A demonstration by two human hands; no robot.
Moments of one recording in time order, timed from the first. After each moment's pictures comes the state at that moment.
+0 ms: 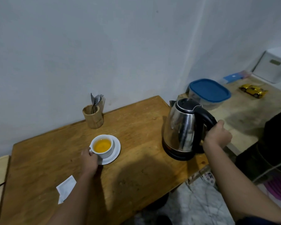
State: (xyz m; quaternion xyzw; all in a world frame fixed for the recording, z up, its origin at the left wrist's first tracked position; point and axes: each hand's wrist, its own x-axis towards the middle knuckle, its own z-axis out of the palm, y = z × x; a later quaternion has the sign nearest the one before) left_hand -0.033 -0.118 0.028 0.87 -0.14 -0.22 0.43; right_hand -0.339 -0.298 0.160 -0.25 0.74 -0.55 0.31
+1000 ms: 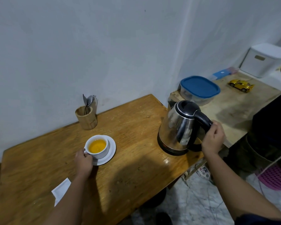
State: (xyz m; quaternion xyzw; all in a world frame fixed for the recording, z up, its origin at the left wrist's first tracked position) left_hand -0.028 -0.115 0.026 0.86 -0.15 -0.23 0.42; right_hand -0.376 -0.285 0.115 -0.51 0.61 -0.56 0.23
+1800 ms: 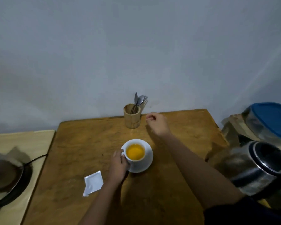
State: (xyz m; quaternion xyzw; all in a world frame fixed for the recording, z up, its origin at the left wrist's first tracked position) left_hand -0.027 -0.106 0.027 0.84 -0.18 -0.22 0.46; right_hand -0.053 -0.293 0.110 -0.78 0.37 -0.16 0.47
